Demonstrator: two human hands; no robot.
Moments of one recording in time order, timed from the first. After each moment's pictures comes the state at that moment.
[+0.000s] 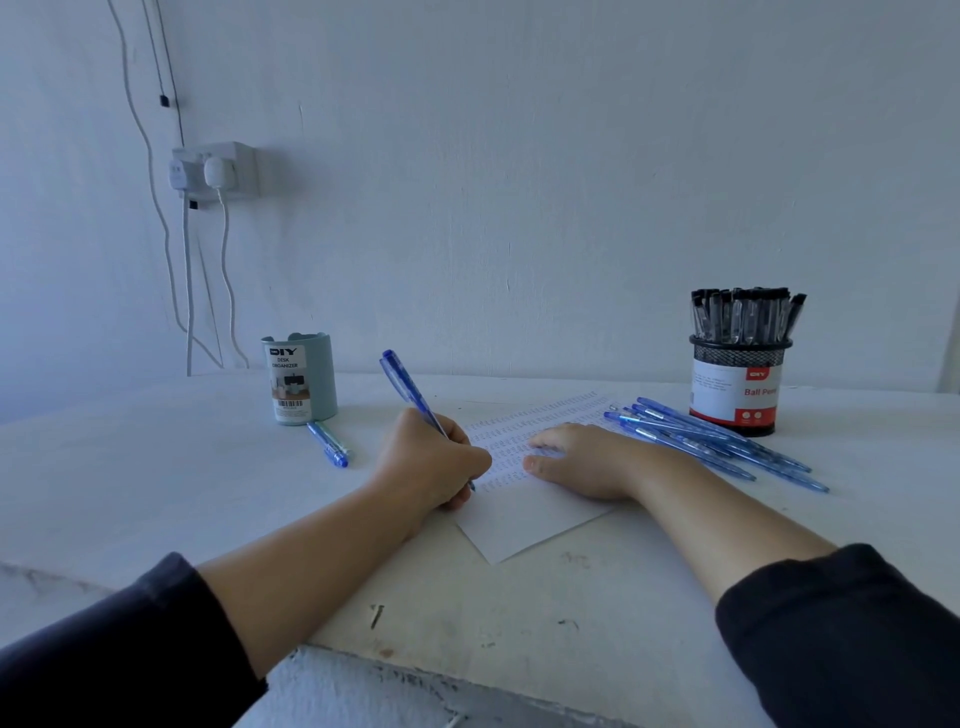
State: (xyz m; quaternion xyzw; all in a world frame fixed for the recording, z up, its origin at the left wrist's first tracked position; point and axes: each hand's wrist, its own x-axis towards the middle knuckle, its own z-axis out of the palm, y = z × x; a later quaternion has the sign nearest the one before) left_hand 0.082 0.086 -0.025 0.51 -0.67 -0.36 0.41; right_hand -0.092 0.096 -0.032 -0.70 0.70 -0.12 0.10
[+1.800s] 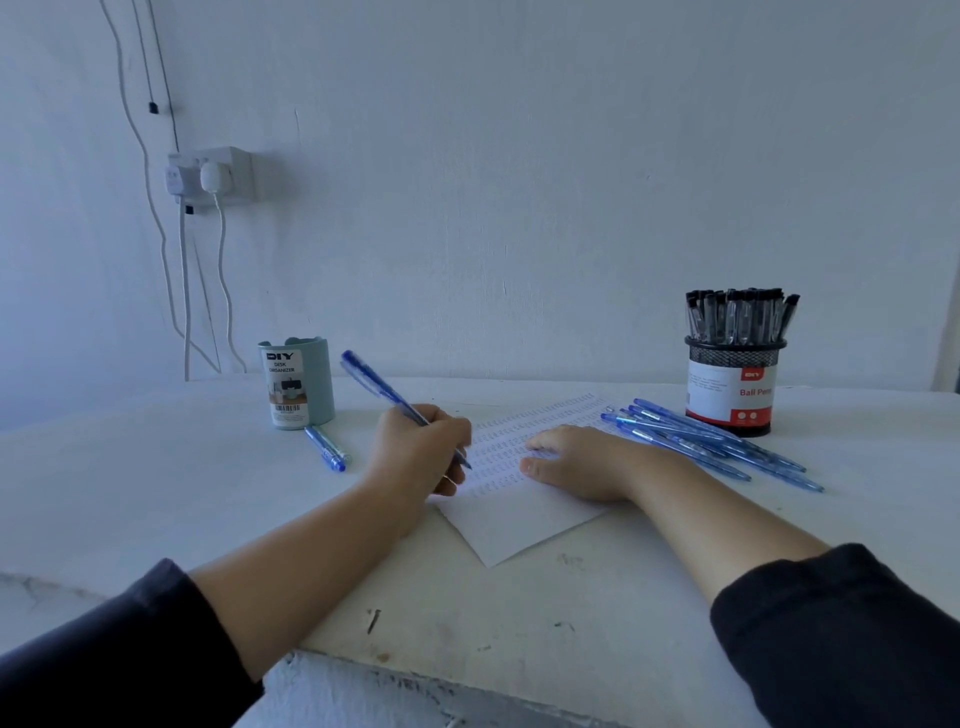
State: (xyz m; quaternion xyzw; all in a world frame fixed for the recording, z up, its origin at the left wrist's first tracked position) left_hand 0.086 0.083 -0.023 0.44 -0.62 -0.44 0.48; right_hand -0.091 0.097 -0.032 -0.70 0.70 -0.11 0.10
